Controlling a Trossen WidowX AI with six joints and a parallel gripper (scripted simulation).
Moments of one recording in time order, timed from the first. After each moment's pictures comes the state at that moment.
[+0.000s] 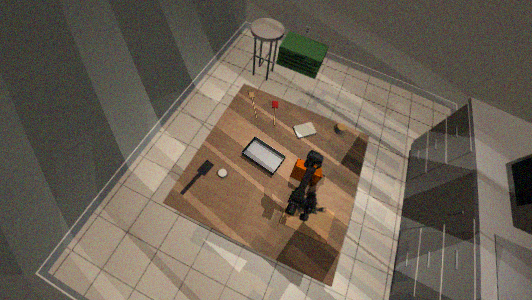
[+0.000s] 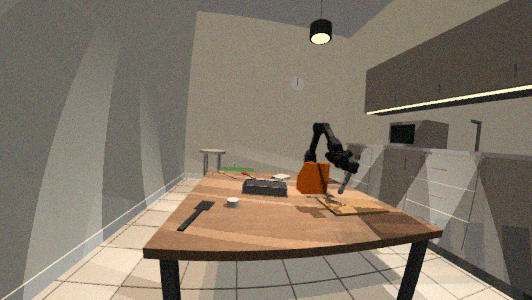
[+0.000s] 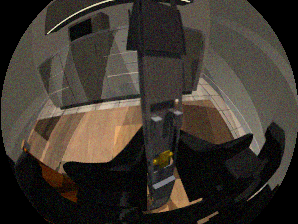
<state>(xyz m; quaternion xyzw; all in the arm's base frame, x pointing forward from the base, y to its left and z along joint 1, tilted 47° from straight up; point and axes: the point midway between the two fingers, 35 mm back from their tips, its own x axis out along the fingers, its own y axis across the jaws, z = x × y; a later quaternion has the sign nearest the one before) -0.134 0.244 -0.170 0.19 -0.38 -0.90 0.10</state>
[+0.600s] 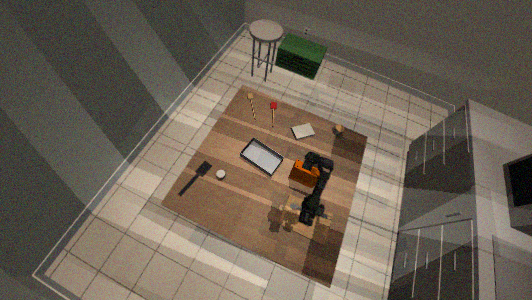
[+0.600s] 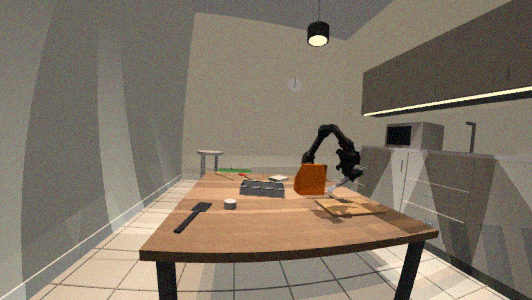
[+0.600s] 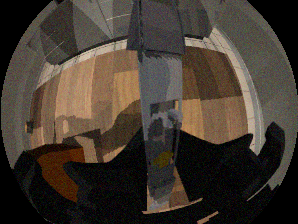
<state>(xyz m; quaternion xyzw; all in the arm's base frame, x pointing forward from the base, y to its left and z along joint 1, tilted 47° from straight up) -0.155 0.209 -0.195 0.44 -0.36 -0.78 0.25</state>
